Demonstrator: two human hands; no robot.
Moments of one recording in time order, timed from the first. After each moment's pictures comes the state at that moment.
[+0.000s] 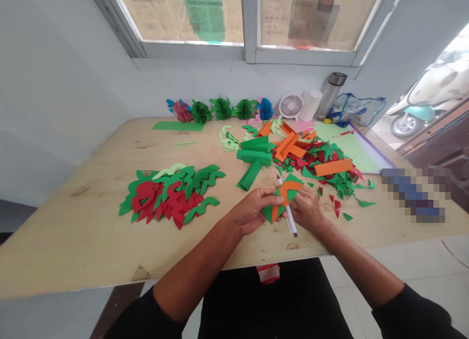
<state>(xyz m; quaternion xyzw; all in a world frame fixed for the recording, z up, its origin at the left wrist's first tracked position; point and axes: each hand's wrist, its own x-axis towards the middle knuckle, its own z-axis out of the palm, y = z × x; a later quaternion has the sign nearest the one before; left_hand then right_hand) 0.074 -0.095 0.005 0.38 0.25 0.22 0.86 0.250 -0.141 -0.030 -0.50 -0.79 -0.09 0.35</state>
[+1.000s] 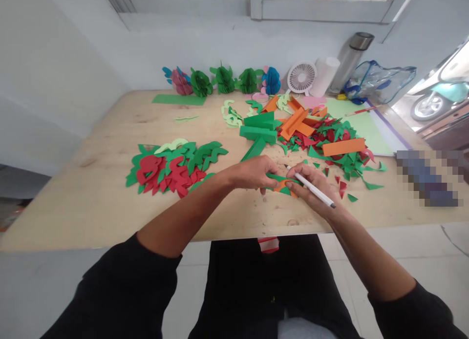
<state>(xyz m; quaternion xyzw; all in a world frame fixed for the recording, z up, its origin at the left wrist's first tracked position) 0.063 -0.054 0.039 0.78 0.25 0.01 0.58 0.243 -0.158 0.004 -0.59 -0.58 0.37 0.43</state>
